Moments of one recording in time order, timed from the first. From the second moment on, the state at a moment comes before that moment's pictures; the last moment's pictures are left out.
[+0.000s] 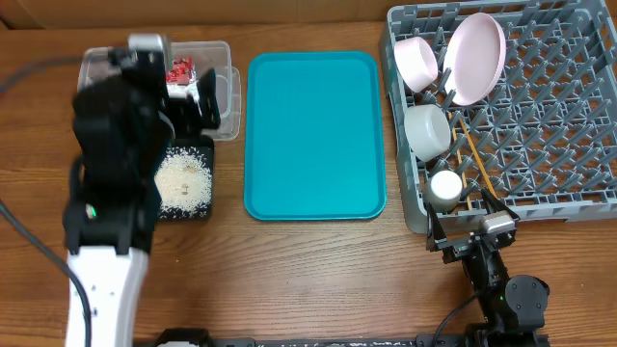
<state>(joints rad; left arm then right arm) -0.03 1.11 1.16 -0.37 0.09 -0.05 0.05 0.01 0.02 -0.01 -0.20 -0.03</state>
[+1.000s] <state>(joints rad) -0.03 0.22 0.18 0.06 0.09 -0.05 0.05 0.01 0.02 -0.01 -0.20 -0.03</state>
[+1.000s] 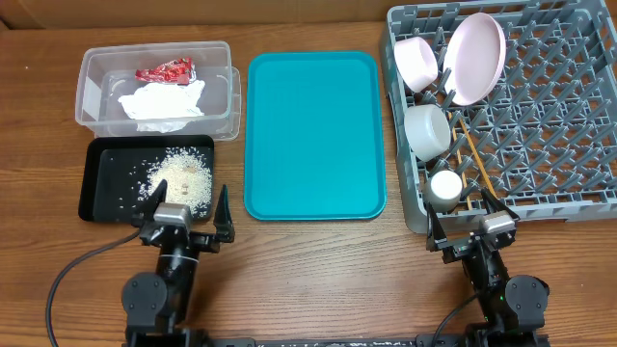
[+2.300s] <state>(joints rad) -0.03 0.02 0.01 0.24 0.08 -0.05 0.05 0.01 0.02 -0.01 -0.20 -0.04</state>
